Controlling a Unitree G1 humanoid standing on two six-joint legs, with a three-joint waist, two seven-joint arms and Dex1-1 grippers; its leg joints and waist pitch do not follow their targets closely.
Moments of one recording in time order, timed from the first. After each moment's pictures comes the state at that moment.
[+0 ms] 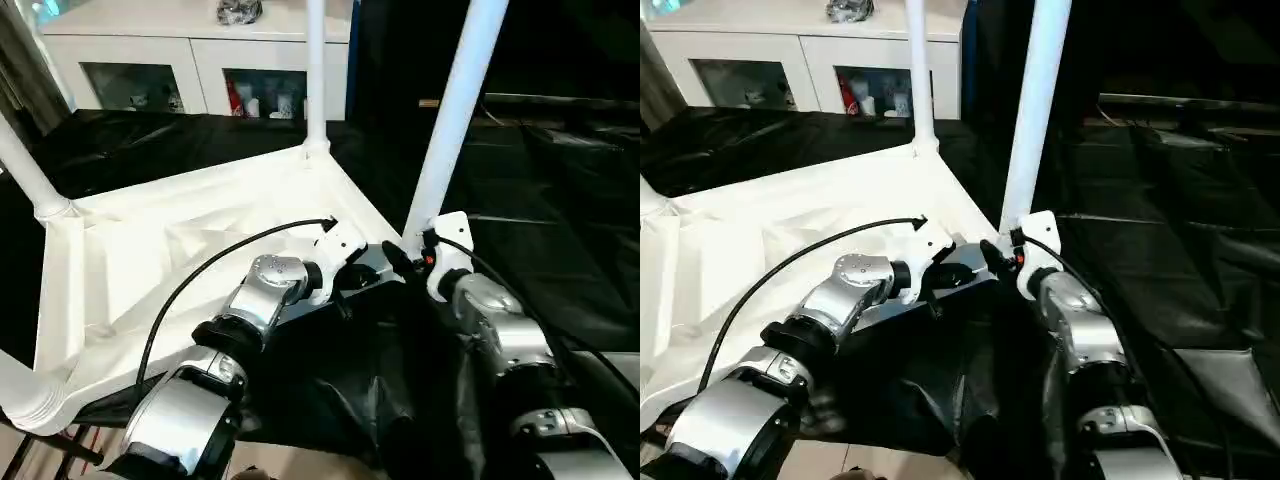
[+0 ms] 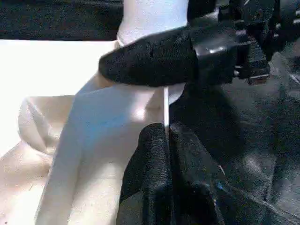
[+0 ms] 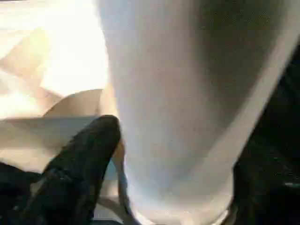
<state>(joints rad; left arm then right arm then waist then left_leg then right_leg) -0.76 0.02 -0.19 0.92 0.09 0.06 -0.86 -0.46 -0.20 0.00 0.55 0.11 0.18 0.49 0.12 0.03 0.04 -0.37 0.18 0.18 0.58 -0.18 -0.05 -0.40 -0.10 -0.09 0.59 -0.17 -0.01</state>
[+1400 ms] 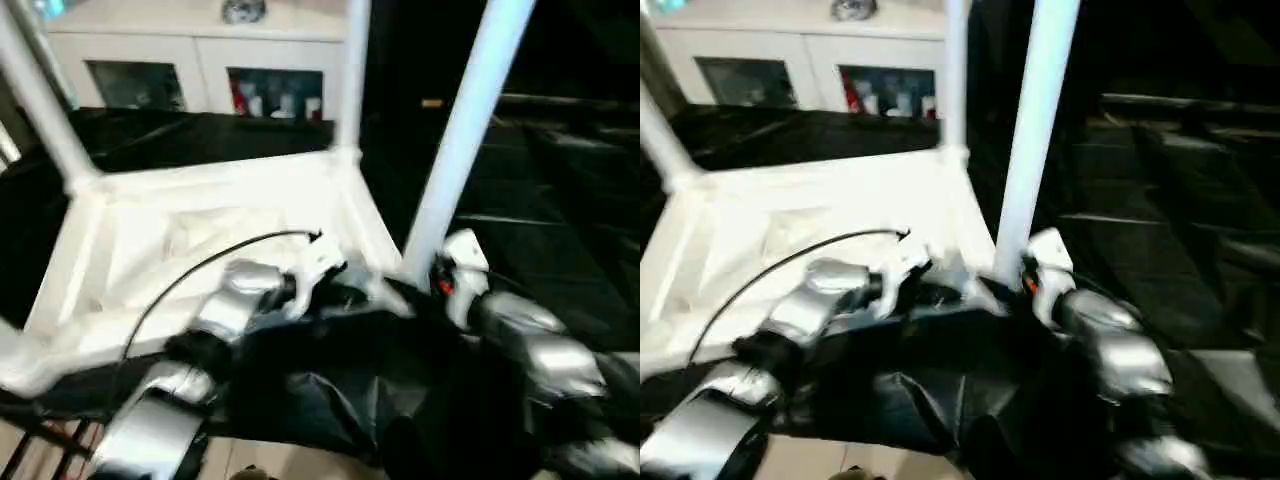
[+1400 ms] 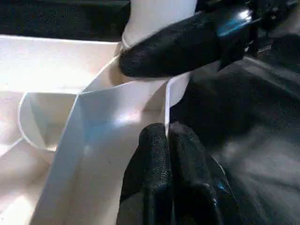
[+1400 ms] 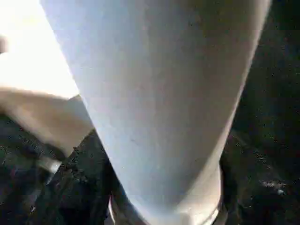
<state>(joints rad) -0.72 0.07 -0.21 0.83 0.06 0.09 -0.93 -0.41 -0.22 0.01 0.45 0.15 0.25 0.53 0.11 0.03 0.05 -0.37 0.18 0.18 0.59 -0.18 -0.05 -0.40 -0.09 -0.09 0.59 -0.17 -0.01</state>
